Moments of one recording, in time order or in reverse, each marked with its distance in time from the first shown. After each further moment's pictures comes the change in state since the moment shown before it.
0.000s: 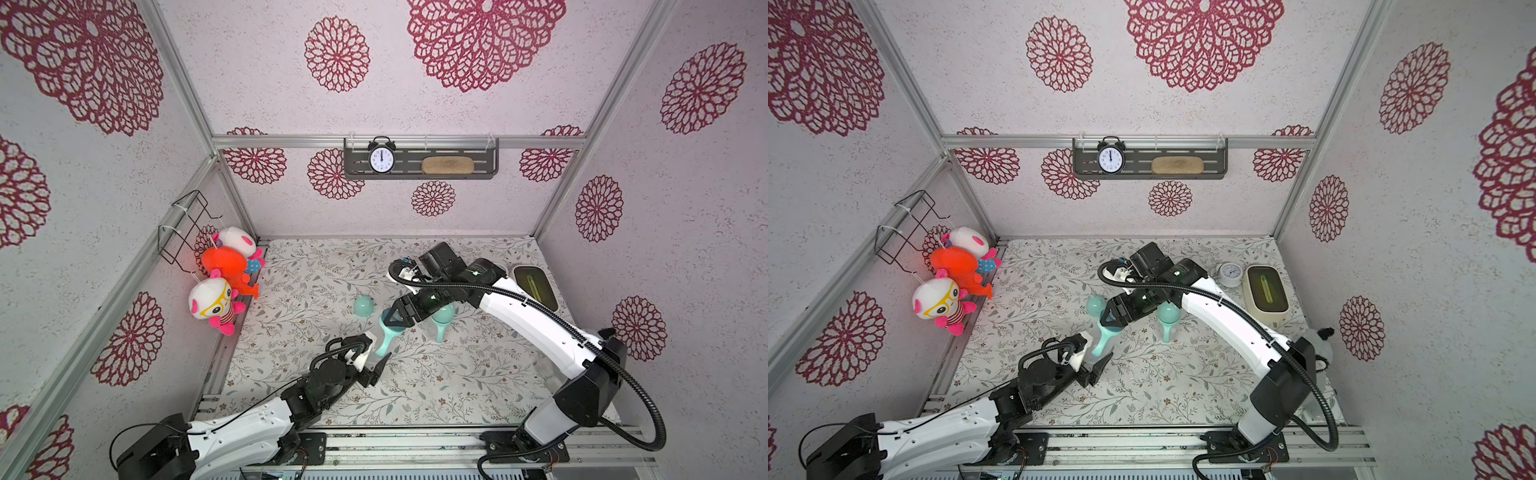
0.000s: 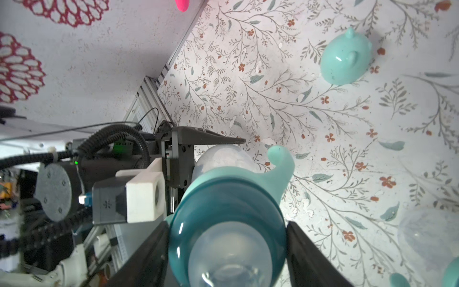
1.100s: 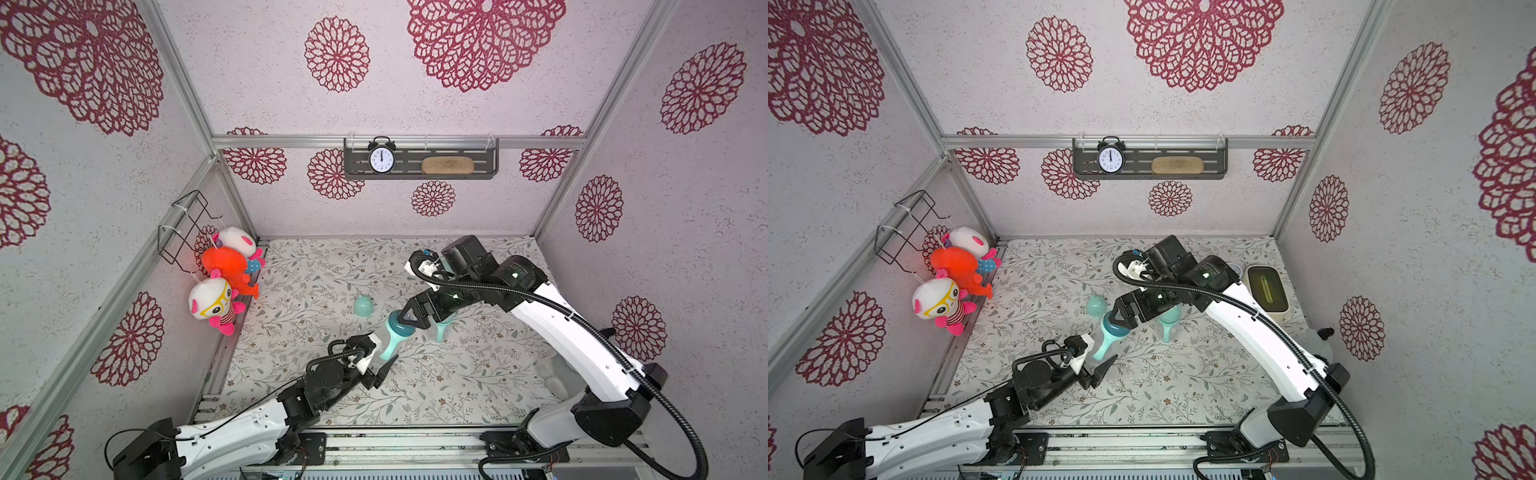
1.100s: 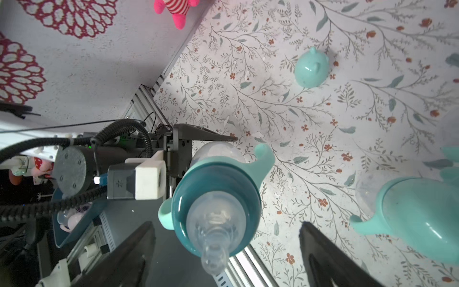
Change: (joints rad) left arm -0.042 -0.083 0.035 -0.021 0.087 0.036; right arm 0.000 -0.168 0.058 -0.135 0.100 -0.114
